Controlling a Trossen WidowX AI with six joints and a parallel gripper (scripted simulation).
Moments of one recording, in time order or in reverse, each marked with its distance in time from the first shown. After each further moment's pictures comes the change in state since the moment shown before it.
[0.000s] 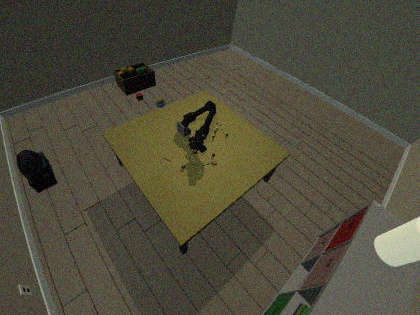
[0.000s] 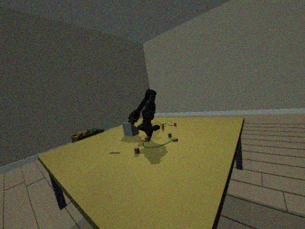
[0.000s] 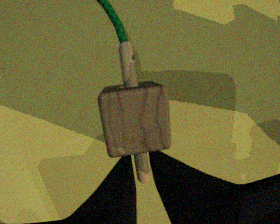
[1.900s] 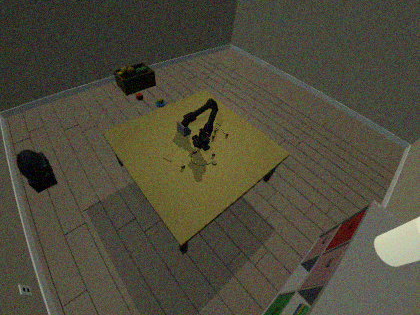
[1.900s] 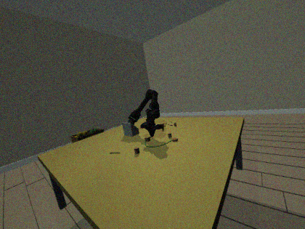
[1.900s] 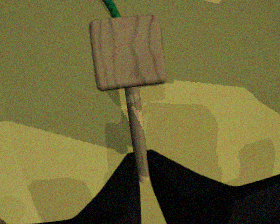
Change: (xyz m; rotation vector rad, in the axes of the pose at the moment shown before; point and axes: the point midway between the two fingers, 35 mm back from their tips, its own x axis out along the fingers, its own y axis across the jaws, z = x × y) arm 0.003 0.000 -0.033 -0.005 -0.084 -0.022
